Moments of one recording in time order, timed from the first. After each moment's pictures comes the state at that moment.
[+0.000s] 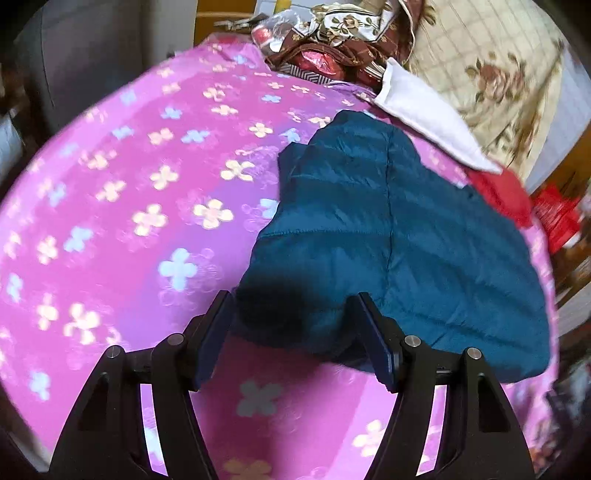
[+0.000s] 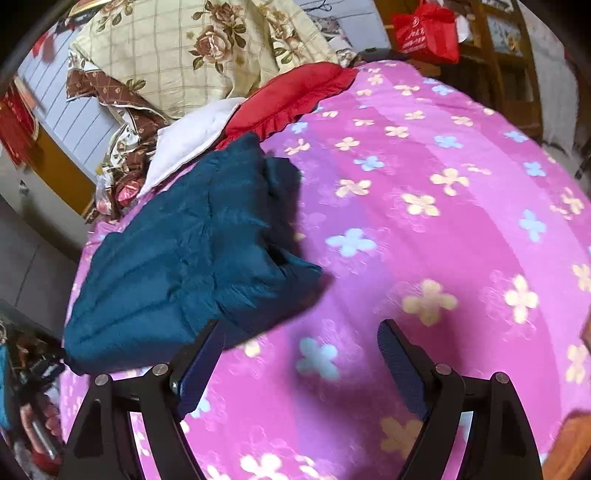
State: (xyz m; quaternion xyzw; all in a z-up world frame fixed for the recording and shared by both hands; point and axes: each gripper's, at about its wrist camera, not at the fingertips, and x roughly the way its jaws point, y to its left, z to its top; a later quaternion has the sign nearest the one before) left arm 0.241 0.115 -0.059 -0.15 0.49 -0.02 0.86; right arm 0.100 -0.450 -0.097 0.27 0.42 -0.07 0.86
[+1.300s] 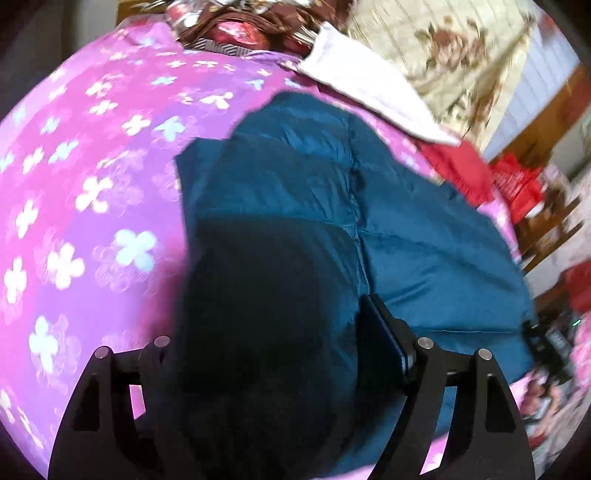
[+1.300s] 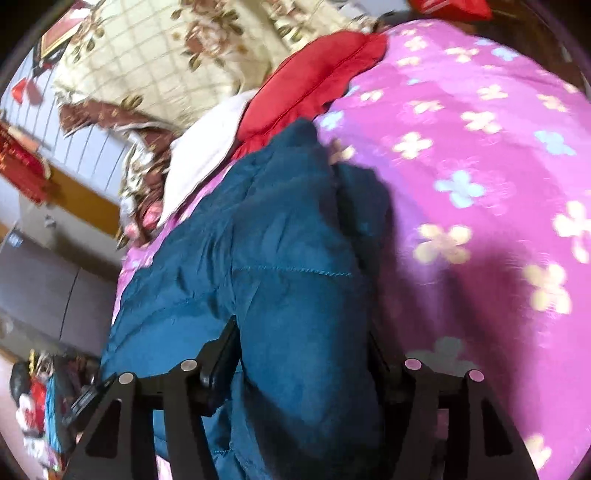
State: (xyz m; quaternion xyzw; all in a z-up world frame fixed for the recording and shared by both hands) left arm 0.321 0.051 -0.081 -0.16 0.51 -0.14 0.84; right arm 0.225 -0.486 -0.126 0.35 0.41 0.00 0.84
